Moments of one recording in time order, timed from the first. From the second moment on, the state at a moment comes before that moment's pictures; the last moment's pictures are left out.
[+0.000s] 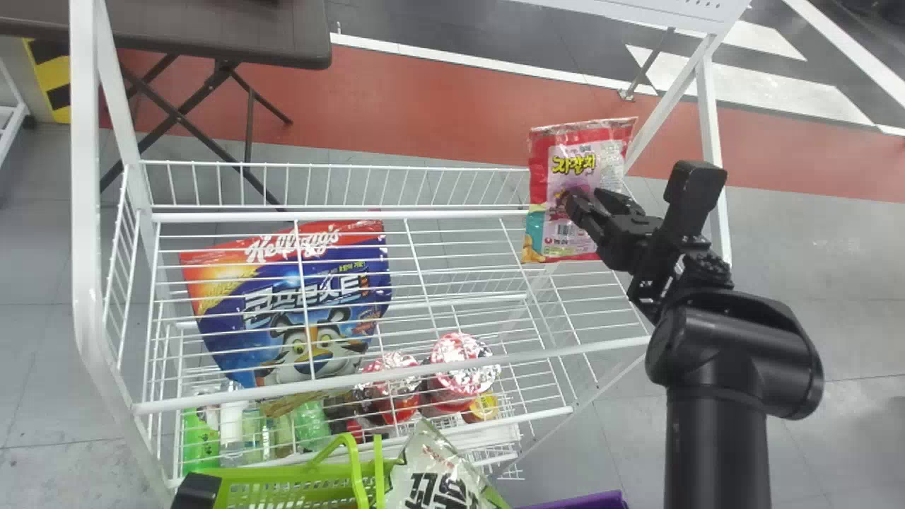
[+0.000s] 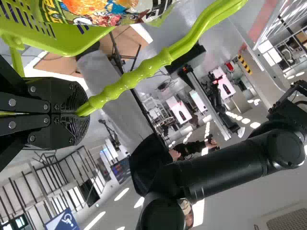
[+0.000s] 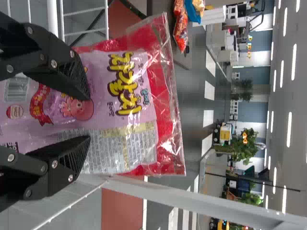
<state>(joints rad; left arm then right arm) 0.45 0.07 -0.27 -1.79 0.00 0.80 -1.42 -0.04 -0.09 -0.43 -1.72 0.11 0.49 0.46</state>
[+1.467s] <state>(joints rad) 0.43 0.08 -0.29 -1.79 -0.01 0.82 -1.42 0.03 -0.11 -0.52 -1.79 0.01 0.41 0.51</state>
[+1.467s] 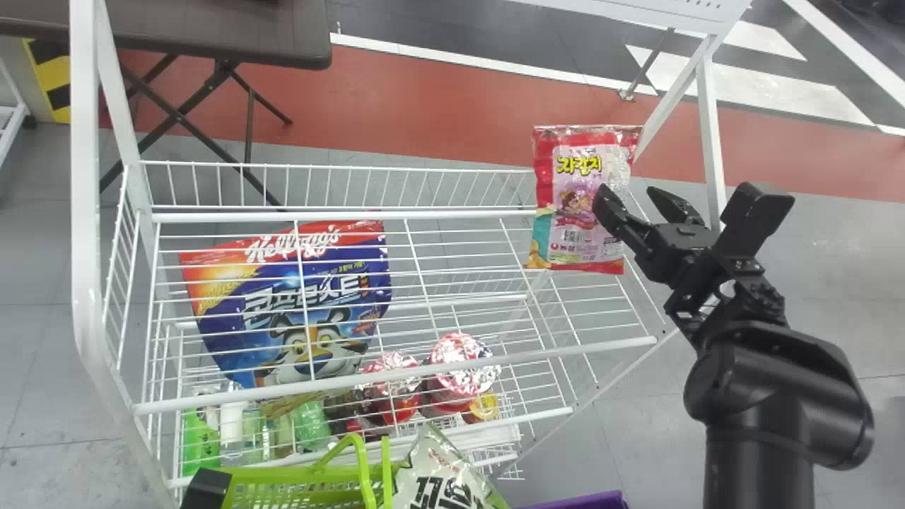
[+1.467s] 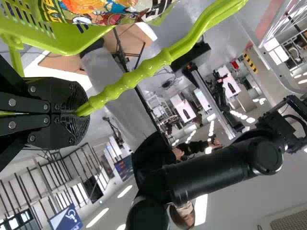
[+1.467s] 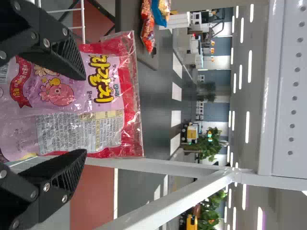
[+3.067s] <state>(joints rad) 0.43 0.08 -0.30 -1.79 -0.01 0.82 -1.43 -0.02 -0.12 -0.51 -1.75 0.10 0.56 0.64</state>
